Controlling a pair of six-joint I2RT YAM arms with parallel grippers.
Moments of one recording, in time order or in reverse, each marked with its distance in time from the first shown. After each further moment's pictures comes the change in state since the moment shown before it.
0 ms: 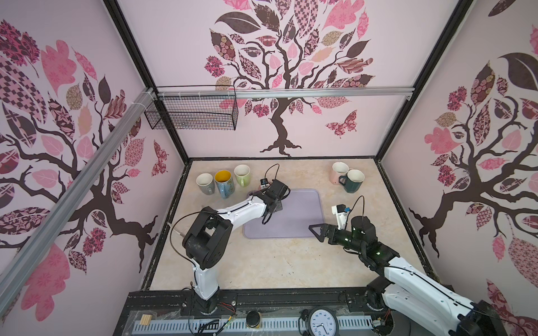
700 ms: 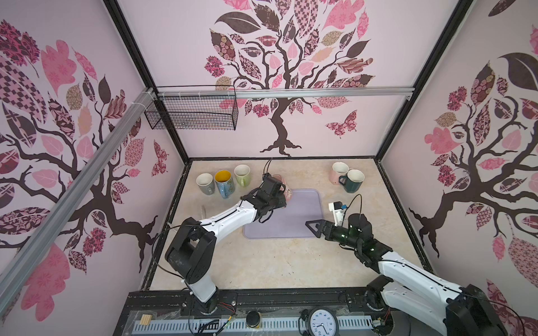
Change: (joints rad) left arm 0.005 -0.172 -0.101 0.216 0.248 0.013; right arm 0.000 0.114 -0.004 0.178 -0.044 0.063
